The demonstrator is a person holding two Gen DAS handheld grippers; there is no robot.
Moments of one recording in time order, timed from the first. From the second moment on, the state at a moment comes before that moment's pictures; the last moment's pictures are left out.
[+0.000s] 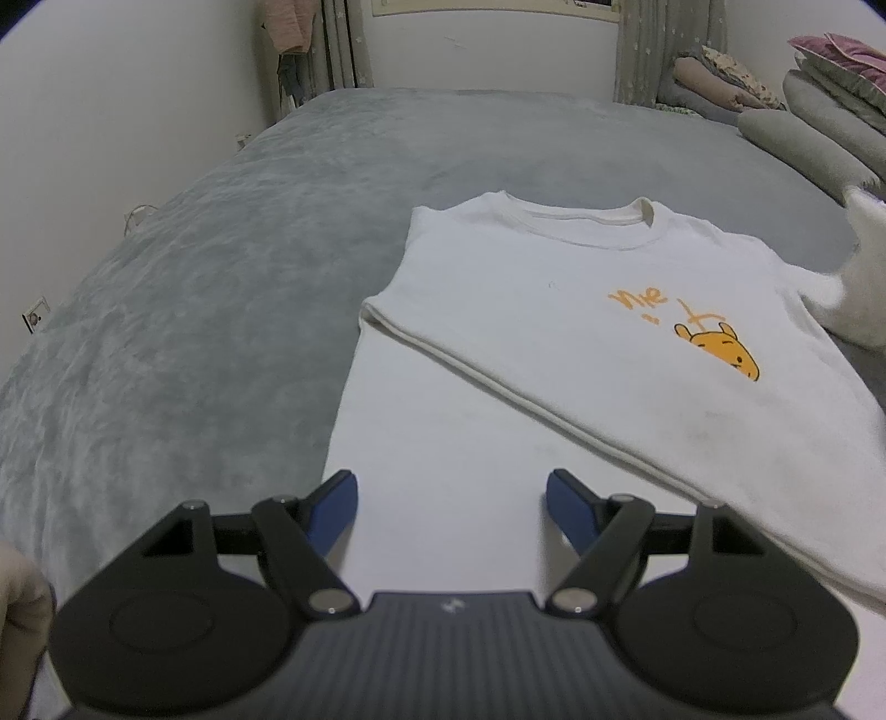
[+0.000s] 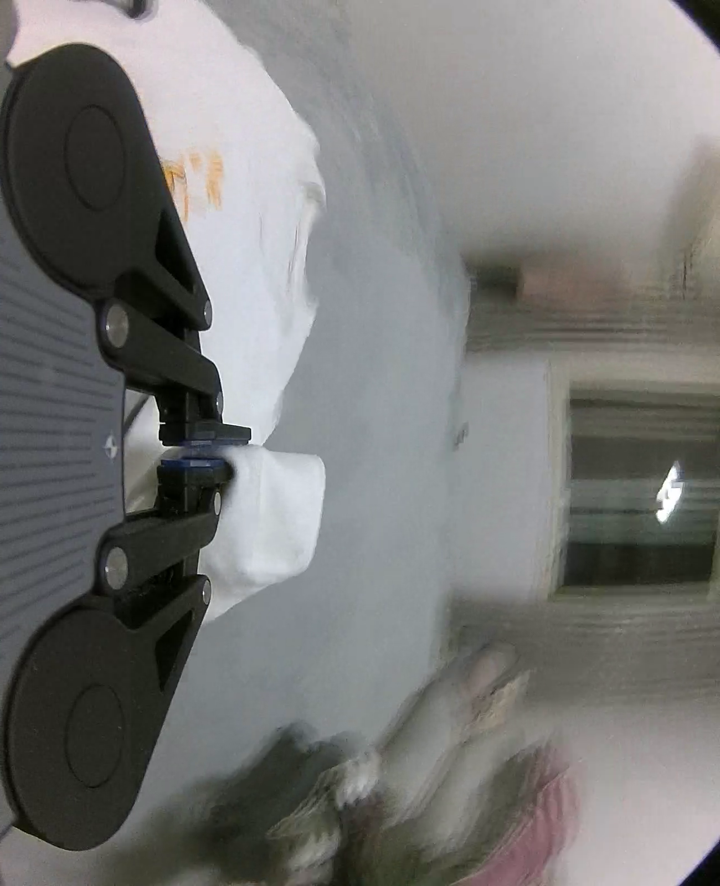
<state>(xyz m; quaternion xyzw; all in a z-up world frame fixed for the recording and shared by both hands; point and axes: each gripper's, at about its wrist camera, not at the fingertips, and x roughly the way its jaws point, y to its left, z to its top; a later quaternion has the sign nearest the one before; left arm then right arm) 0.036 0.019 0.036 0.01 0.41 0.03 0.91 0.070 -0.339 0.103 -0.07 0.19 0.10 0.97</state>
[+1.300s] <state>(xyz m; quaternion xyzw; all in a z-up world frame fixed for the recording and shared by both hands) 0.023 0.058 0.051 -0.10 0.42 0.01 0.90 -0.051 -0.185 0.047 -0.41 0.17 0.42 0.79</state>
